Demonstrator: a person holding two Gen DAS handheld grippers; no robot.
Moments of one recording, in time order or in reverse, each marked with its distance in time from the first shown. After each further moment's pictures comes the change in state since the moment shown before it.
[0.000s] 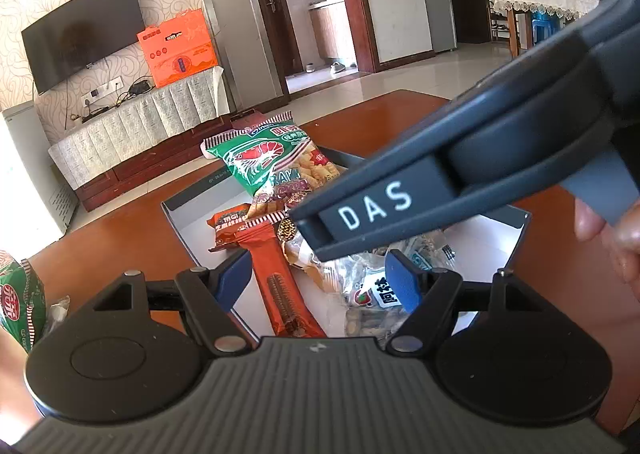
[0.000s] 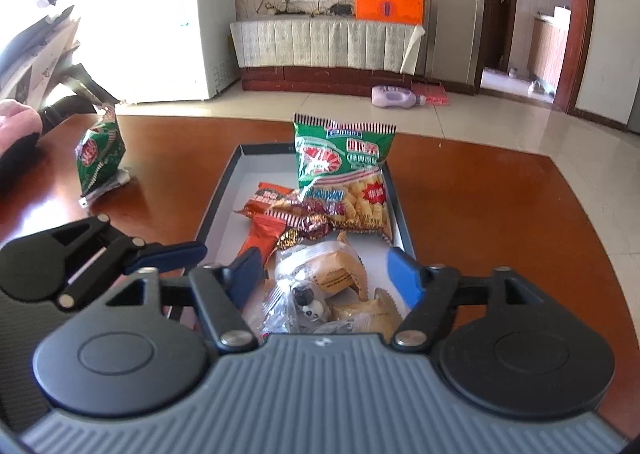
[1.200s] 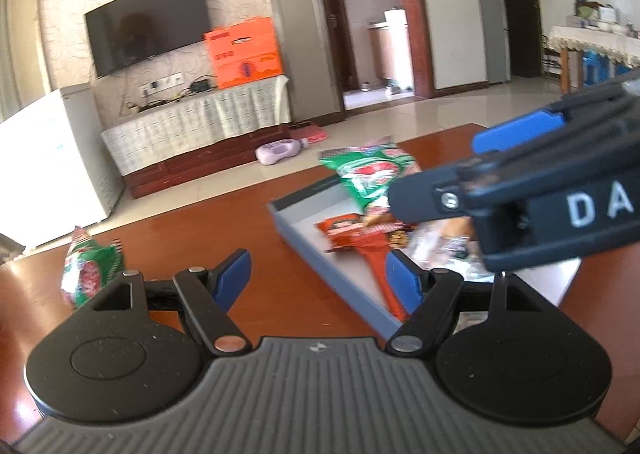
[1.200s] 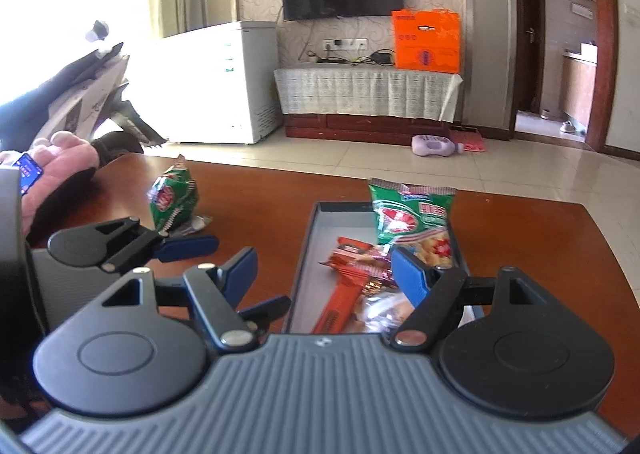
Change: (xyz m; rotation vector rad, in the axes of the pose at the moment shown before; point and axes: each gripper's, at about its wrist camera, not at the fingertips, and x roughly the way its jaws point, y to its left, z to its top) left arm -0.053 0.071 -0.010 -0.133 -0.051 0.147; right arm -0.037 0.051 0.016 -0.024 -0.137 0.118
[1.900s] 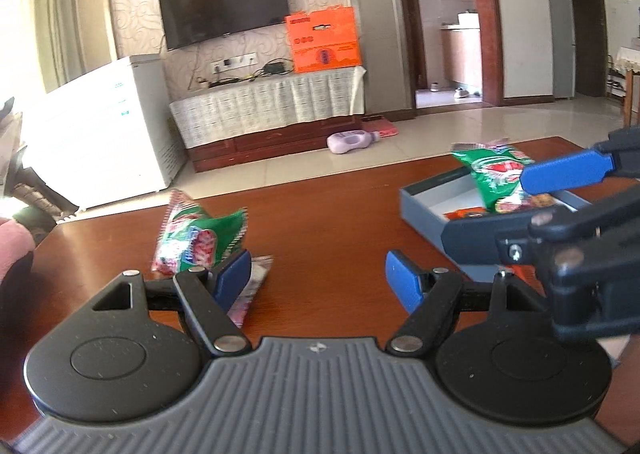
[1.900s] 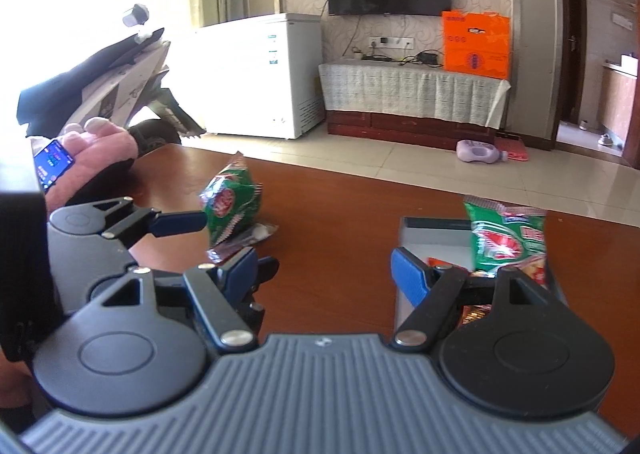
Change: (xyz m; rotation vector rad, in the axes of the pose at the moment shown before) left arm -0.026 0.100 -0.018 -0.114 0.029 0.169; right arm 0.044 0.068 0.014 -0.045 0.020 0.108
